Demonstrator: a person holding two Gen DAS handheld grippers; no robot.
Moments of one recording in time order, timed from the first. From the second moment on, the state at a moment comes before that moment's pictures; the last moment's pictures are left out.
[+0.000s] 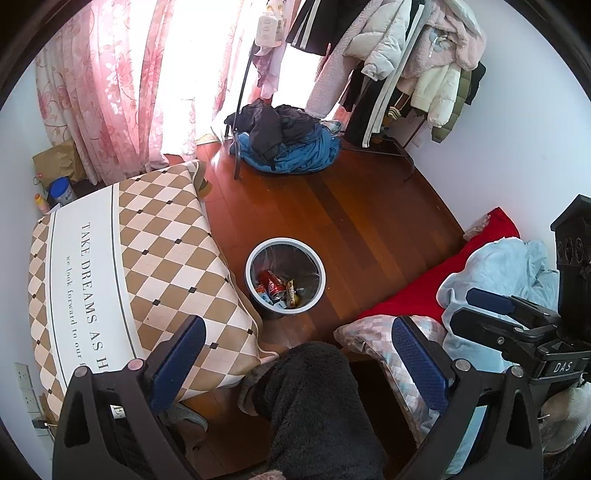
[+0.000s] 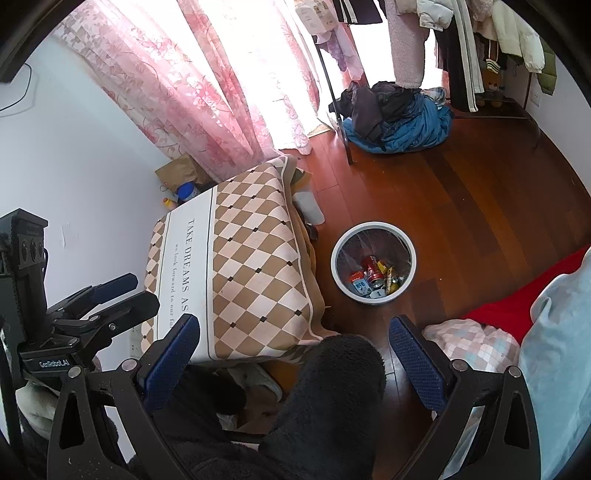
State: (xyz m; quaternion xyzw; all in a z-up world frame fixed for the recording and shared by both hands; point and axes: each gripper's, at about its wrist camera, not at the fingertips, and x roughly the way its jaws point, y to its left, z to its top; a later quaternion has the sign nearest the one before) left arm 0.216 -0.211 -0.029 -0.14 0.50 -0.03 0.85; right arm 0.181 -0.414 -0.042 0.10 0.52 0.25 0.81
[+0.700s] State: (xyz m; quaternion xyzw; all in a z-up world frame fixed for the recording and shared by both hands) left arm 0.213 -0.215 -0.027 -0.14 0.50 -0.03 0.85; right arm 0.177 -0.418 -0.040 0.10 0.52 0.25 0.81
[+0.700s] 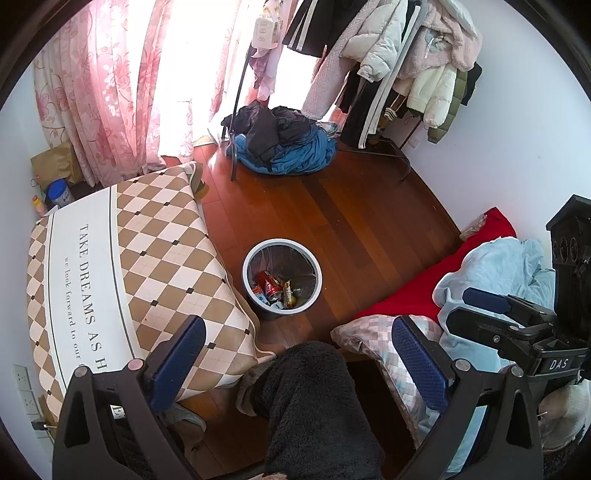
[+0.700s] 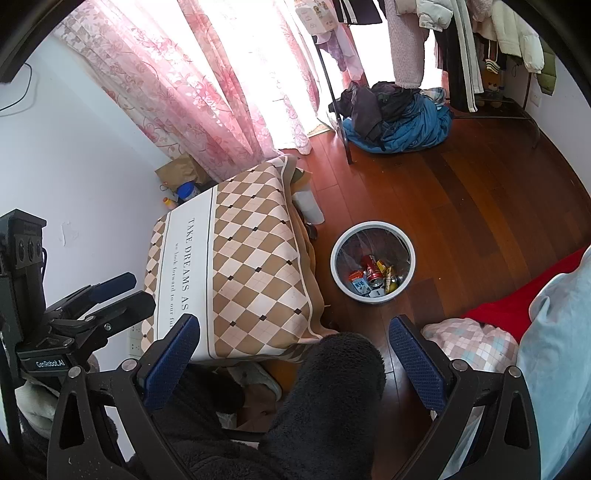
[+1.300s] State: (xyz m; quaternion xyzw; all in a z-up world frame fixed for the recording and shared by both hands) left arm 0.212 -0.214 -0.025 -0.14 0.50 -0.03 0.85; right arm 0.174 -0.420 -0.039 0.09 0.52 0.25 0.81
